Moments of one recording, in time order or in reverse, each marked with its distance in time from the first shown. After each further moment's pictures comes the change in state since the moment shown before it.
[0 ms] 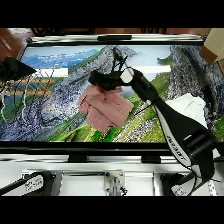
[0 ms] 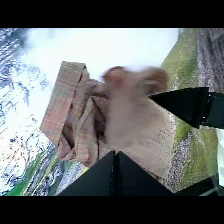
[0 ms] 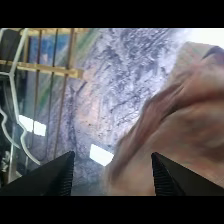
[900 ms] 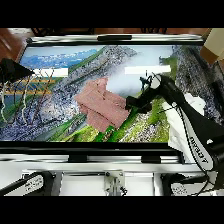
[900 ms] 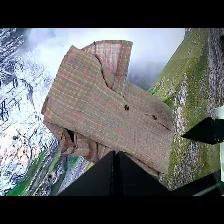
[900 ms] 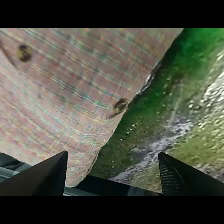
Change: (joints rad) left arm 0.011 0.018 -0.004 0.010 -0.023 0.000; right arm -0.281 0.164 -0.364 -0.274 0.537 0.027
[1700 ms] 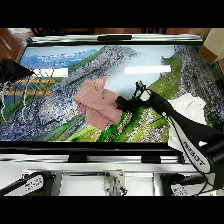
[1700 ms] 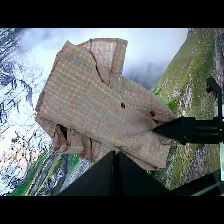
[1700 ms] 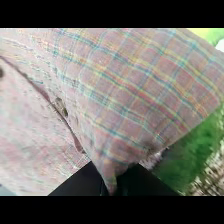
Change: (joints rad) left arm 0.000 0.000 0.000 0.000 -0.002 0.000; right arm 0.096 -0.003 -0.163 0.253 -0.480 0.013
